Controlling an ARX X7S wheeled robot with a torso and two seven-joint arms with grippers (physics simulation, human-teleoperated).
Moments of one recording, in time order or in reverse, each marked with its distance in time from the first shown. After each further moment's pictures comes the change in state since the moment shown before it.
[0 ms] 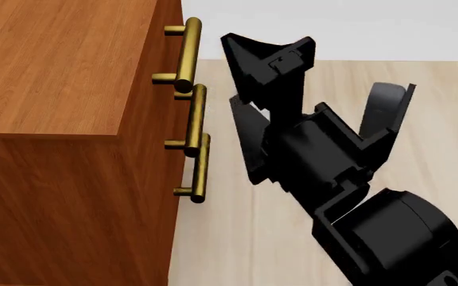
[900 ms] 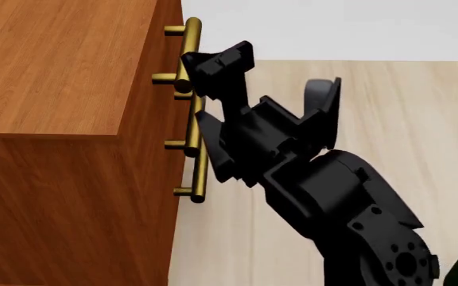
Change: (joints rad) left arm 0.002 -0.006 0.008 -0.005 -0.006 0.011 -0.010; right arm 0.165 -0.026 -0.180 0.410 -0.084 -0.001 -0.123
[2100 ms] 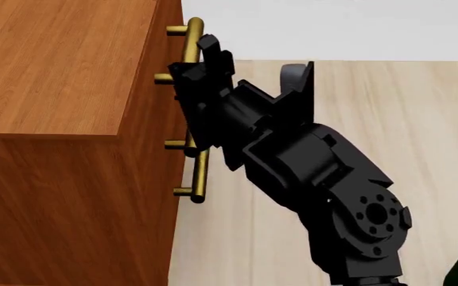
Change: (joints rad) left arm 0.005 -0.009 0.010 -0.004 -0.004 0.018 -0.009; right arm 0.162 -0.019 -0.123 0.291 -0.027 -0.005 -0.145
